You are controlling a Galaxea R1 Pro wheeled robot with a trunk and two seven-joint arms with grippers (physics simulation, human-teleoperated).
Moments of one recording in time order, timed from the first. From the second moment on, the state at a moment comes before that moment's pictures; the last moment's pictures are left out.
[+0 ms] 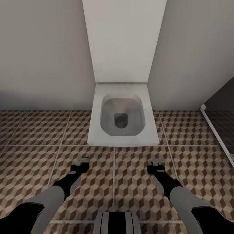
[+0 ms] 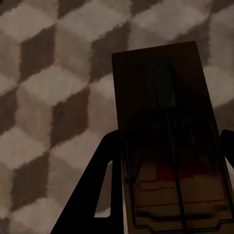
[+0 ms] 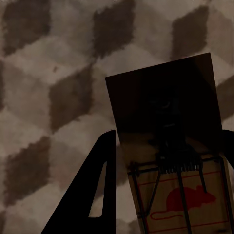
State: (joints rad) left arm -0.86 -0.01 -0.12 -0.18 0.09 -0.07 0.16; right arm -0.84 0.01 0.08 -0.27 0.00 0.09 -0.16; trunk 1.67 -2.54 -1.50
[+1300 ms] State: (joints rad) left arm -0.86 -0.02 -0.12 -0.18 0.09 -0.08 0.24; right arm -0.85 0.01 0.08 -0.28 0.00 0.09 -0.16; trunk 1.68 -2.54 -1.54
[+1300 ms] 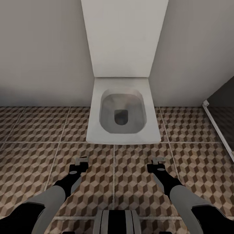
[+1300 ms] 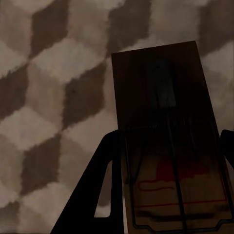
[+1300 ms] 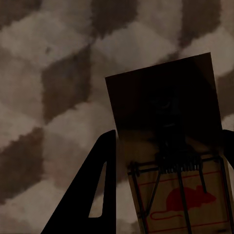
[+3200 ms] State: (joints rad) left arm -0.86 -0.02 -0.12 -0.19 0.09 -0.08 0.24; right arm -0.85 0.01 0.08 -0.28 0.00 0.08 -0.16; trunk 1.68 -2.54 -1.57
